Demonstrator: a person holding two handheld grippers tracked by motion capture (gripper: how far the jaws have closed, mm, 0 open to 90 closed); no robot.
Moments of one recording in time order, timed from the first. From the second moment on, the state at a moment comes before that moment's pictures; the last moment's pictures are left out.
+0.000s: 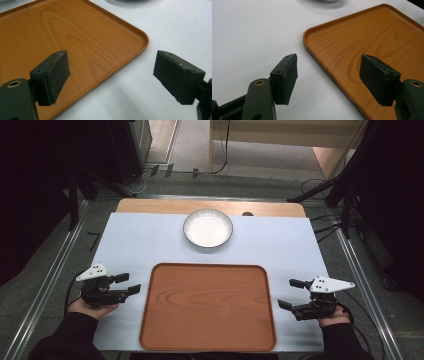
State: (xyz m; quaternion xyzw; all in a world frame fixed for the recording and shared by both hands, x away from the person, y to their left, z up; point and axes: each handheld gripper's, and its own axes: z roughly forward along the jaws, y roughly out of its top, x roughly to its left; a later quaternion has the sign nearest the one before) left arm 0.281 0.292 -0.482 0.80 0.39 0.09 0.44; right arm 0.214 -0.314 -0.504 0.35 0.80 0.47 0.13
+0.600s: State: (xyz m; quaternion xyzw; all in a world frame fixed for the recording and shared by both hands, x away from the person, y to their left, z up) left arm 0.284 0.296 -0.482 0.80 0.40 0.07 0.44; right arm 0.214 -0.314 -0.504 0.35 0.80 0.46 0.12
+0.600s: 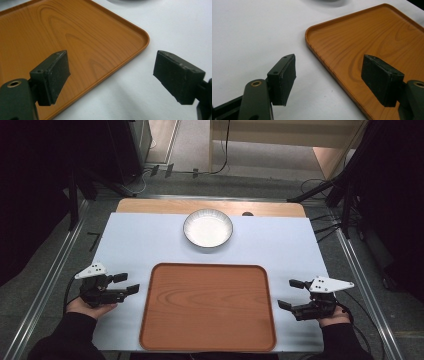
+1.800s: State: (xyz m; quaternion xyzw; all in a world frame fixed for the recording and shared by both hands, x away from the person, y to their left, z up) left arm 0.287 0.293 -0.481 0.80 0.42 0.06 0.42; right arm 0.214 -0.313 -0.505 0.36 0.80 0.46 0.12
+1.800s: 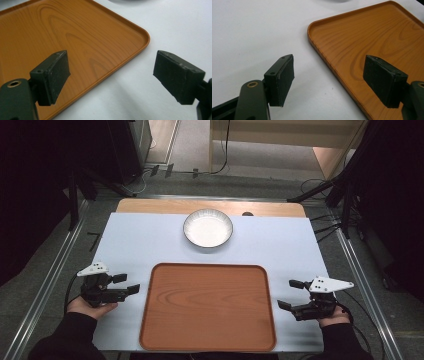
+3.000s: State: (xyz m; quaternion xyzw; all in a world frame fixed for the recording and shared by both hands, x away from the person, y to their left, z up) left arm 0.297 0.282 -0.479 0.79 0.45 0.06 0.42; right arm 0.214 -0.312 -0.506 0.35 0.81 0.46 0.12
